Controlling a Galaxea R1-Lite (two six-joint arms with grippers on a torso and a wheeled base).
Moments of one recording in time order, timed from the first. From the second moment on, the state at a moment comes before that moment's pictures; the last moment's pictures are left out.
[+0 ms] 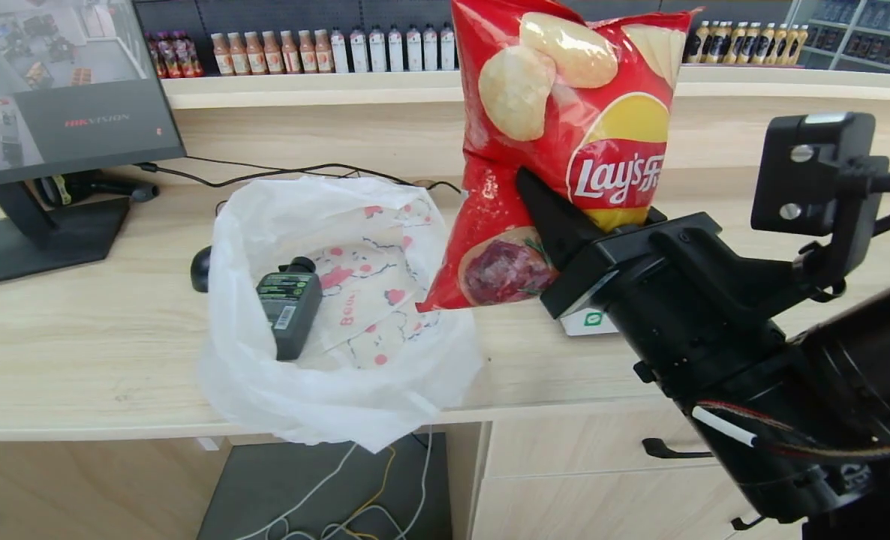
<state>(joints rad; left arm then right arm) 0.00 0.00 0.00 0.00 0.00 0.00 0.92 1.71 -0.70 -1.57 -0.35 -0.15</state>
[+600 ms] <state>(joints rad) 0.00 0.00 0.00 0.00 0.00 0.00 0.92 1.70 -0.72 -1.57 -0.40 -0.10</state>
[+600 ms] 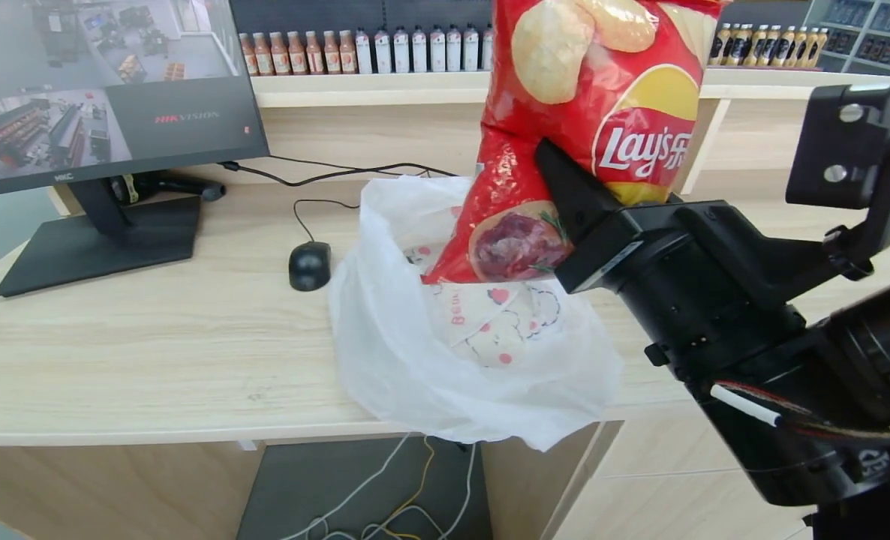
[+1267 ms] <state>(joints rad) 0.00 0.00 0.00 0.00 0.00 0.00 0.92 1.58 -0.84 -1.08 -0.62 0.19</state>
